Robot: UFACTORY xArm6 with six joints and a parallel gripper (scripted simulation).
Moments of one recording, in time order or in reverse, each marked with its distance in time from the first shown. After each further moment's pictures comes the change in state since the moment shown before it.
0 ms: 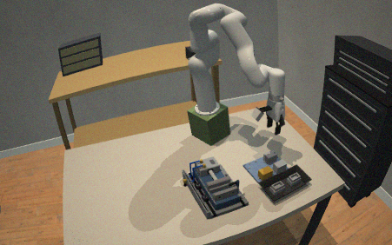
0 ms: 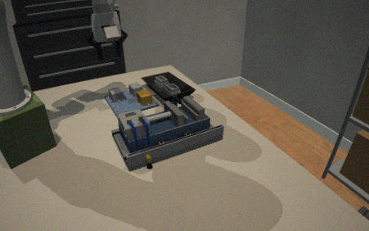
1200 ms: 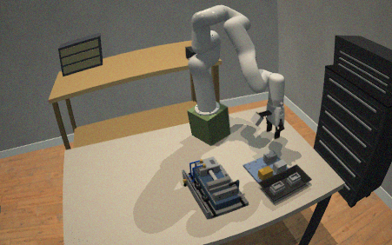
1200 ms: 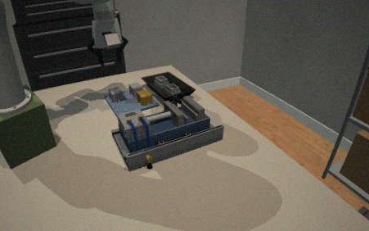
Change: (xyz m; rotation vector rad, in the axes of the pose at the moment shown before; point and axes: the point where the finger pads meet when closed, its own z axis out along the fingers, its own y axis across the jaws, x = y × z) arm 0.000 0.000 0.024 -0.001 0.000 0.000
